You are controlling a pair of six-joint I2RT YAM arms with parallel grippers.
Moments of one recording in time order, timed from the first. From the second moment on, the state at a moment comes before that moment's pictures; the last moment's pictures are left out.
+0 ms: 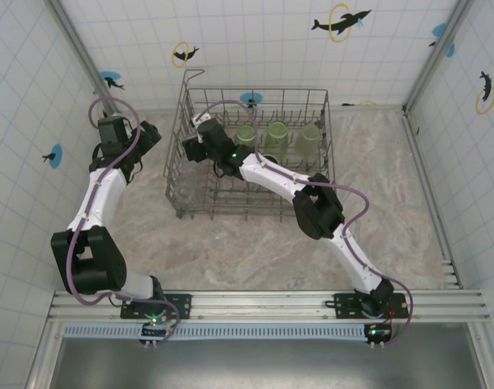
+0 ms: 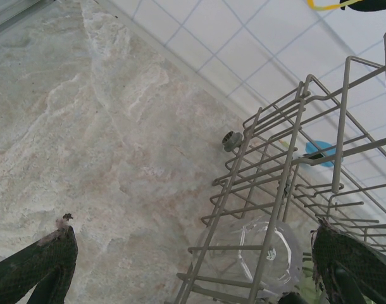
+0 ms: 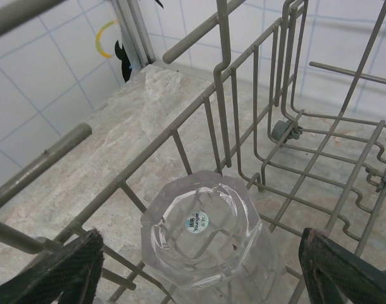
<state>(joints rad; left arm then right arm) 0.10 1.46 1.15 -0.28 0.14 -0.58 0.88 2.44 2.18 -0.16 0.14 0.24</state>
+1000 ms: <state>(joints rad) 0.11 1.42 1.12 -0.27 0.06 -0.57 0.88 2.22 2.16 -0.20 0.16 0.14</state>
